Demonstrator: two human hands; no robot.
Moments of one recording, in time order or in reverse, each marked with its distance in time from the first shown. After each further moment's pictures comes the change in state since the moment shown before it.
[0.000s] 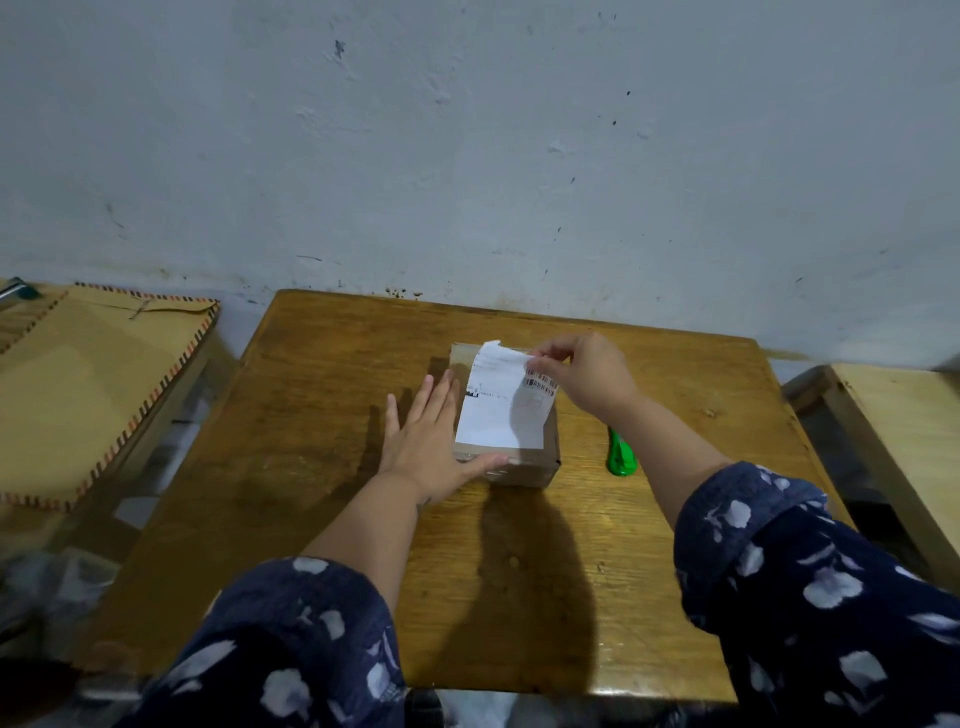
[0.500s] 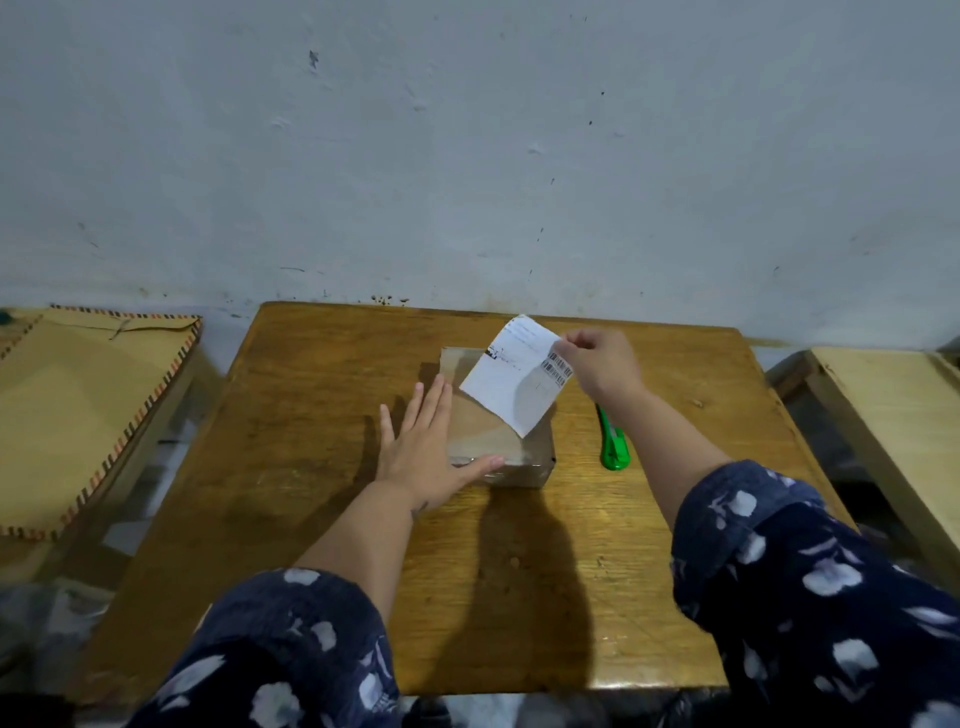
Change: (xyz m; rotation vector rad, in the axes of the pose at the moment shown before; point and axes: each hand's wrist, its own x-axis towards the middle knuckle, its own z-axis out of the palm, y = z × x) left_hand -0.003 0.000 -0.003 -0.109 -0.007 0.021; right_hand -0.002 0.003 -0.005 0.292 0.185 0.307
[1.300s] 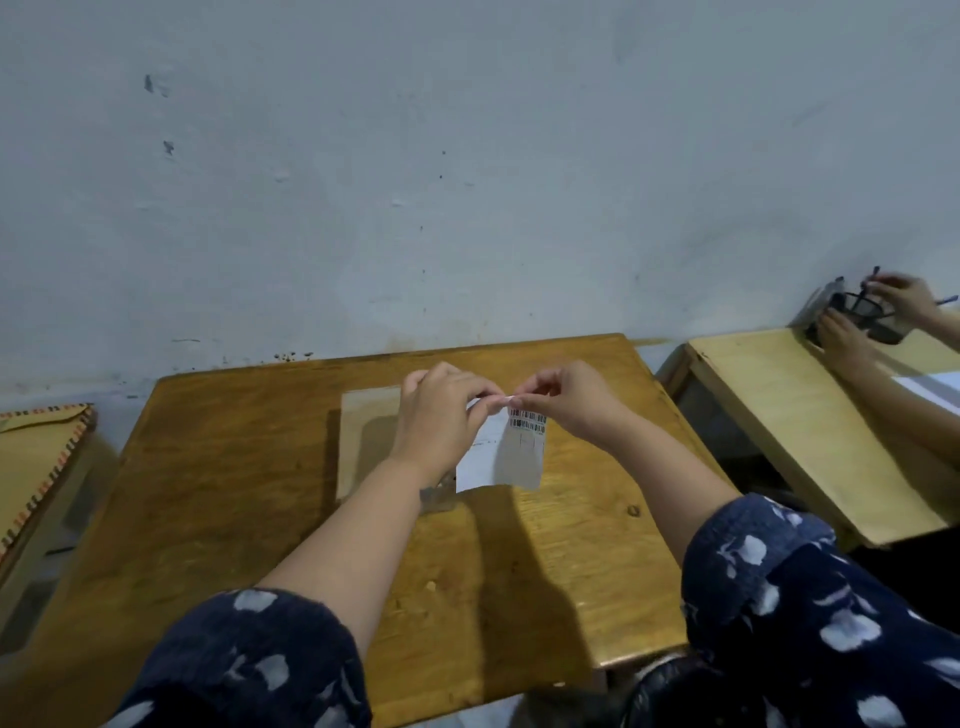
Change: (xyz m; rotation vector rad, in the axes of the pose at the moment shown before) left_hand 0.016 0.140 -0.048 -0.266 0.389 0.460; right_hand -0.043 0.038 -0.106 -0.127 -0.153 -0.163
